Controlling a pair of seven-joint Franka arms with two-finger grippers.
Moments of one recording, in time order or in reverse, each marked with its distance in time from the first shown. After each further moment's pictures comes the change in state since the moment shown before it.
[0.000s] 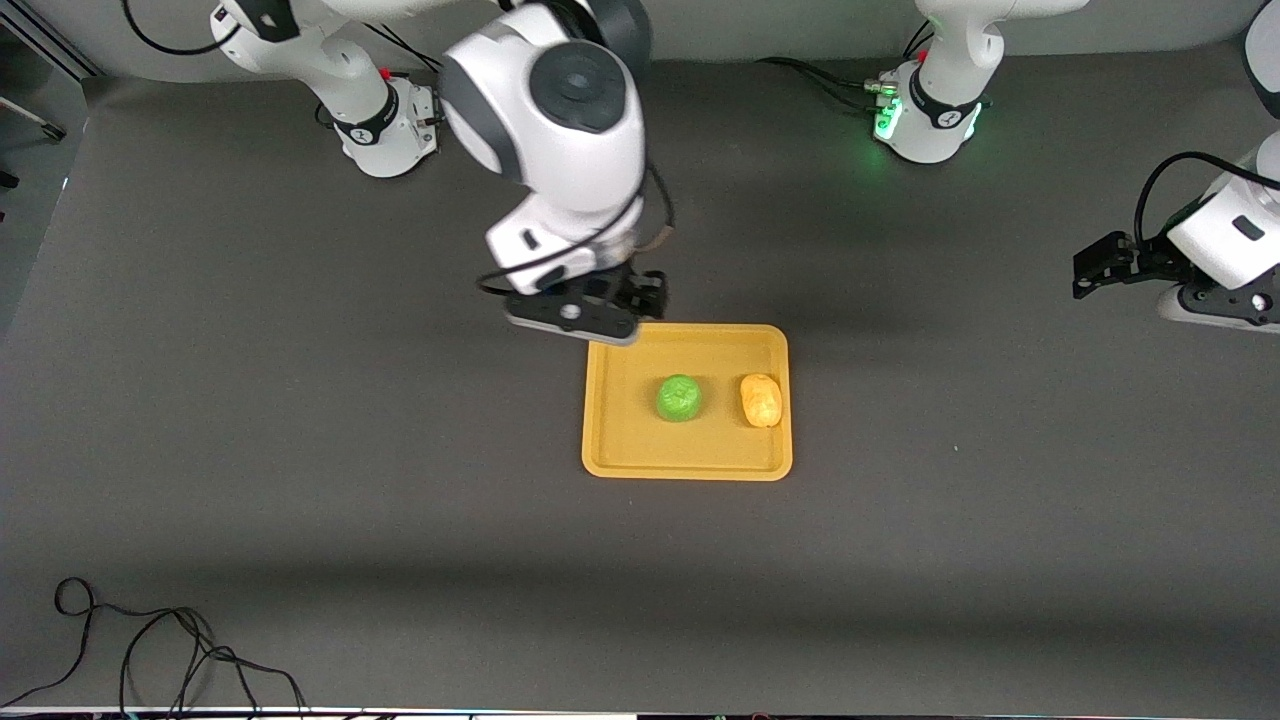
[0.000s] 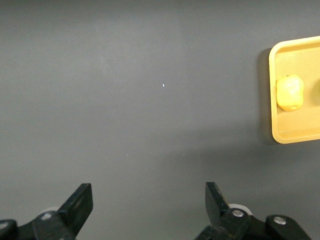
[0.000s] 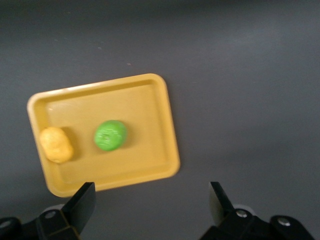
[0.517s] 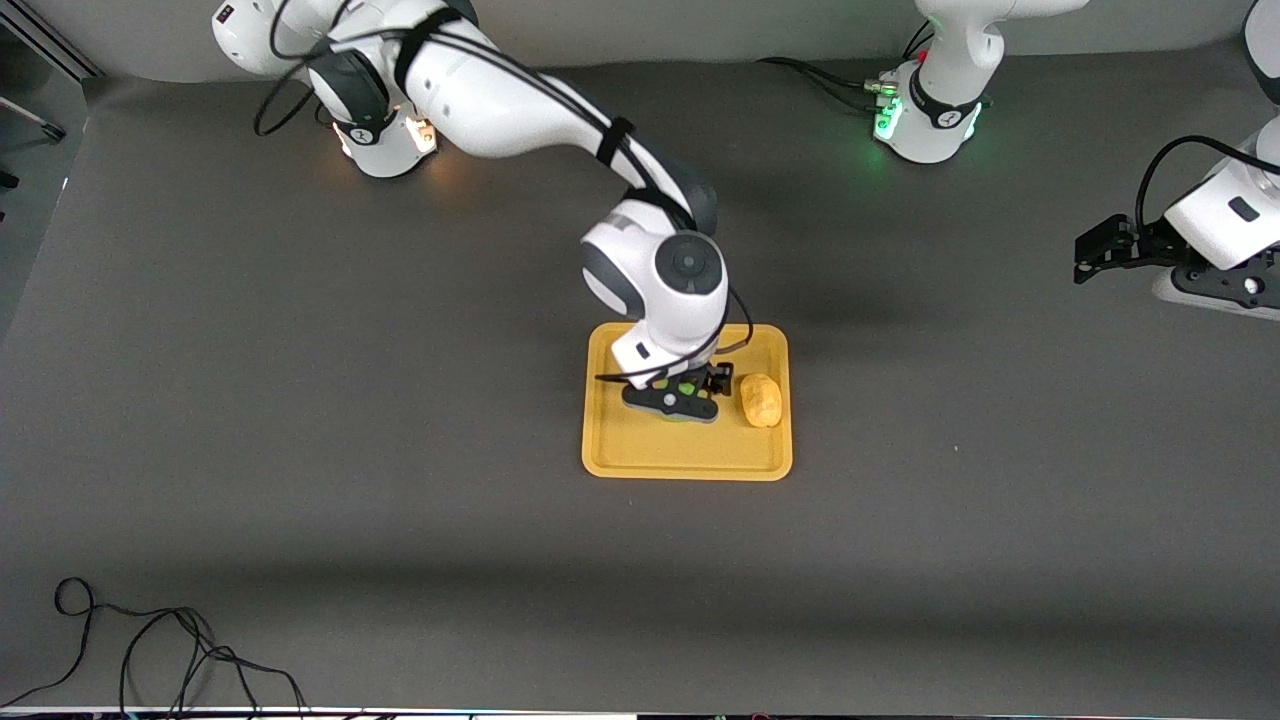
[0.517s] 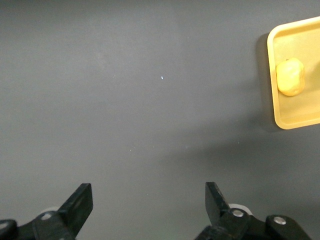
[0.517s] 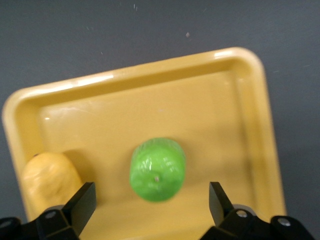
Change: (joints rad) left arm 0.003 -0.047 0.008 -0.052 0.002 -0.001 0.065; right arm 0.090 0.349 0.012 0.024 0.003 0.399 0.172
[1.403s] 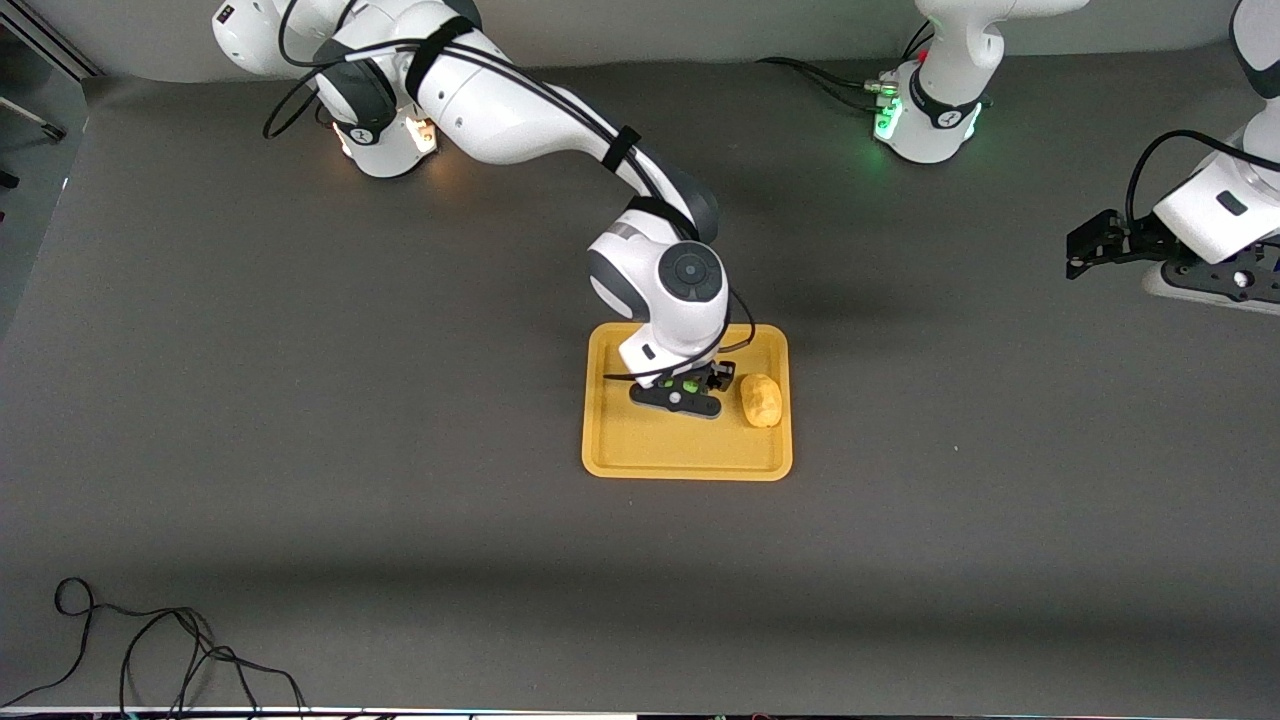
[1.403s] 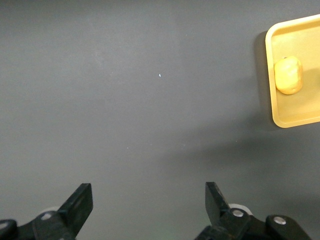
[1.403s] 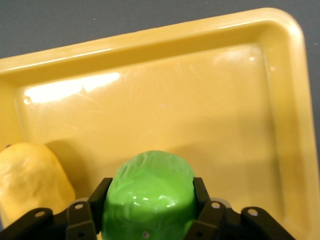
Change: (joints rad) left arm -0.002 -0.025 -0.007 -0.030 0.001 0.002 -0.001; right arm 0.011 0.092 0.009 -0.081 0.026 0.180 0.000
